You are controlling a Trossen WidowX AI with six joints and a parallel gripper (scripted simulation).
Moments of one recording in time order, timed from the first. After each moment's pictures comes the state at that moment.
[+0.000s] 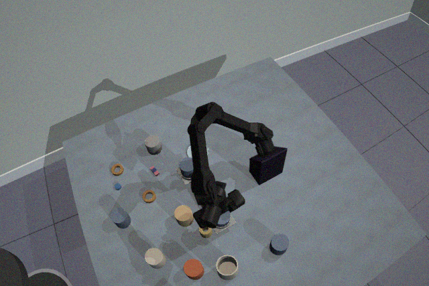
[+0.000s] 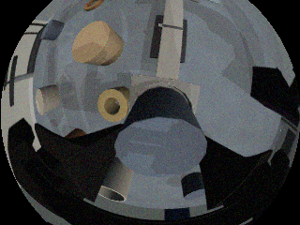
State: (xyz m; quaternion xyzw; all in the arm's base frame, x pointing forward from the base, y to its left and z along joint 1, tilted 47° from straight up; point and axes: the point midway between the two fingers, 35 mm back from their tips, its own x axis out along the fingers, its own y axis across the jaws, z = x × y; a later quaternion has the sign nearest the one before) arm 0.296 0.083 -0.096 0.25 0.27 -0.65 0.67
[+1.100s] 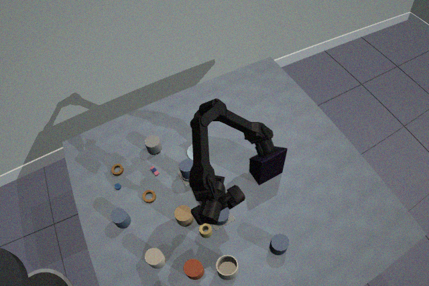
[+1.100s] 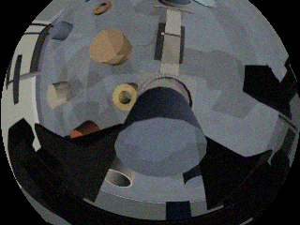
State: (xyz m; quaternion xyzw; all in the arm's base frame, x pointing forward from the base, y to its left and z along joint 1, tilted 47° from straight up) arm 0.299 0.118 -0.069 0.25 0.27 -0.64 0.67
